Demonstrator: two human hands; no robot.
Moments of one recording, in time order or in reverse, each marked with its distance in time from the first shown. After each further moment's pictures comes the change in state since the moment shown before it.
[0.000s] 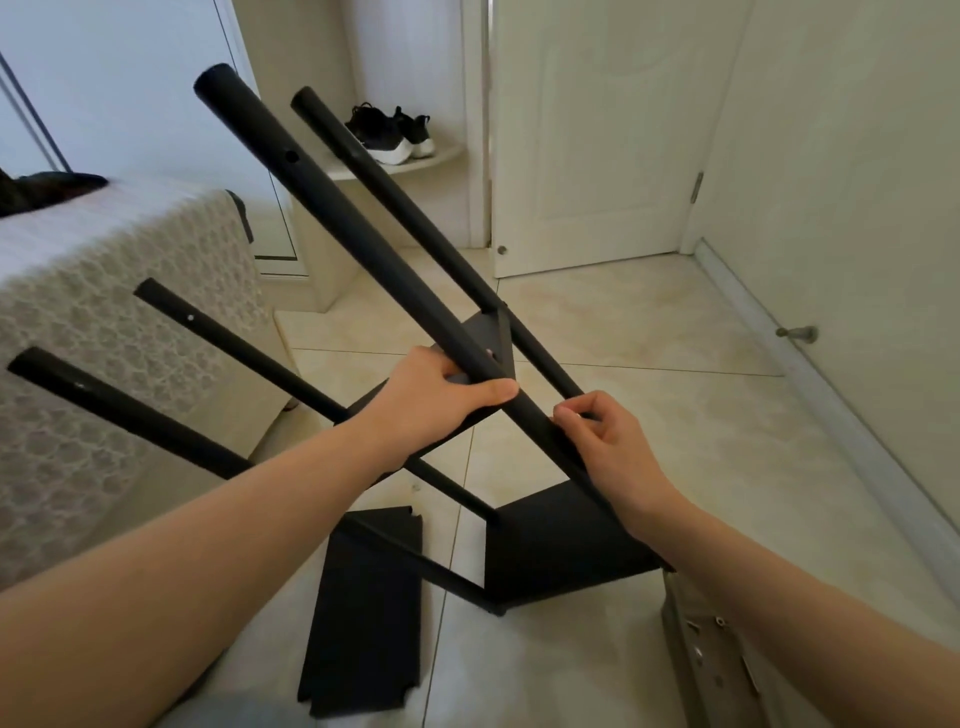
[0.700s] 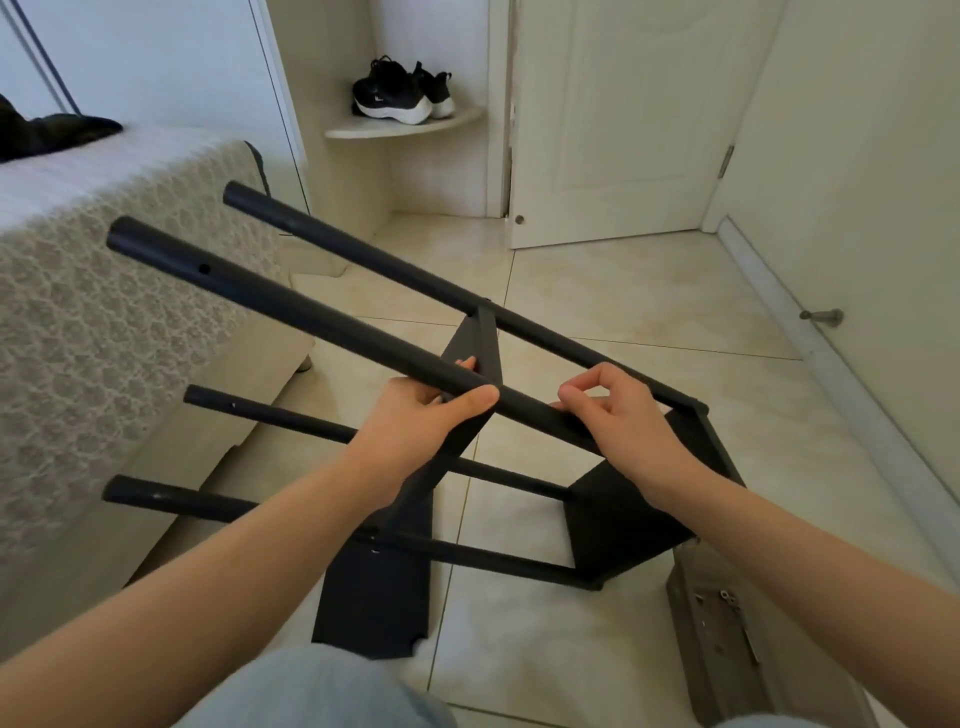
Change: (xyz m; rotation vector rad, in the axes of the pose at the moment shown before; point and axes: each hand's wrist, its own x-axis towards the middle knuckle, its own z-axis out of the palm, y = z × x) left_hand -0.037 -0.057 0.007 -0.339 0.016 -0.100; right_hand -0.007 -0.011 0.006 -0.133 -0.097 0.013
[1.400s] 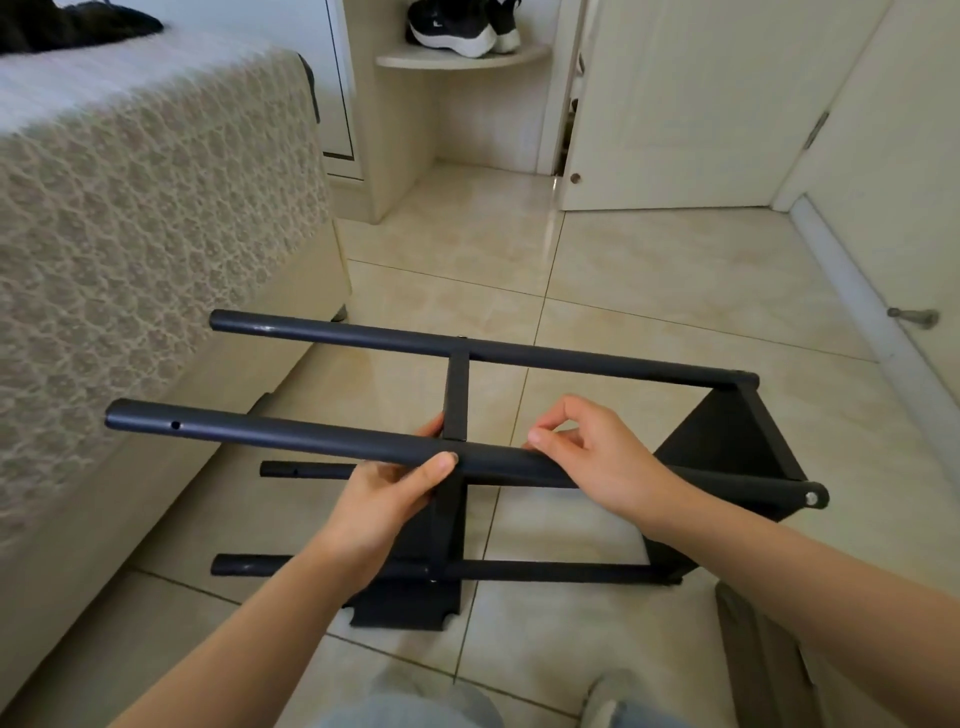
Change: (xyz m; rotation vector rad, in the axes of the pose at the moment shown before) left_hand -0.033 -0.131 -0.053 -0.366 -0.003 -0.127; right_hand 0.005 0.017 0.089 -0.239 -0.324 0.012
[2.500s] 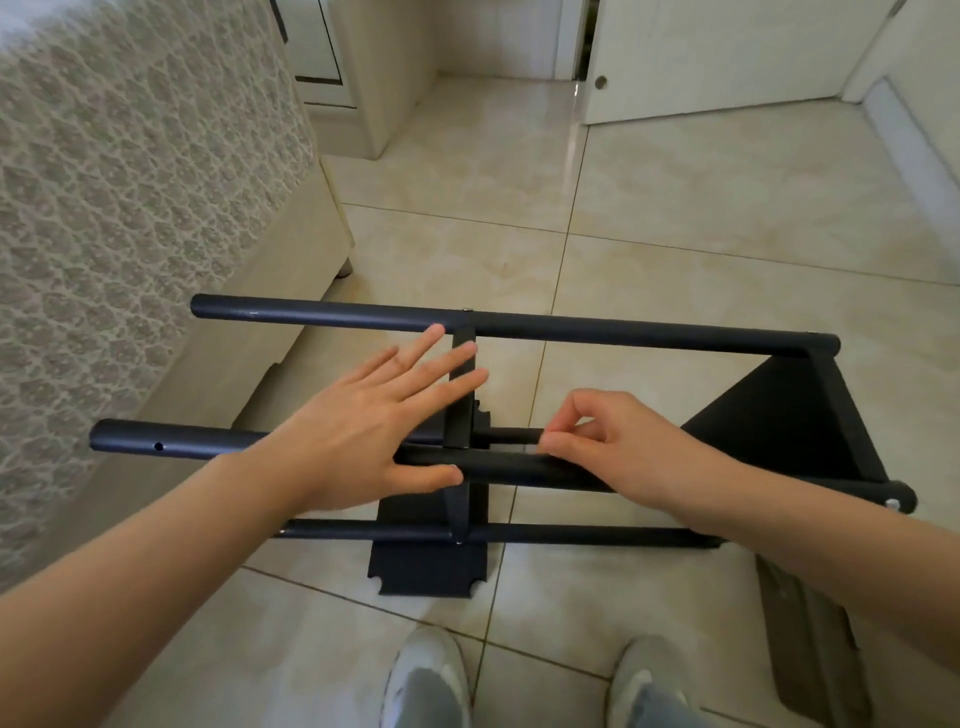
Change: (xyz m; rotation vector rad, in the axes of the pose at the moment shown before) left_hand 0.042 0.081 -0.032 1.731 -0.408 0.437; right_hand 0.014 -0.012 -0.010 0.053 -0.263 0.180
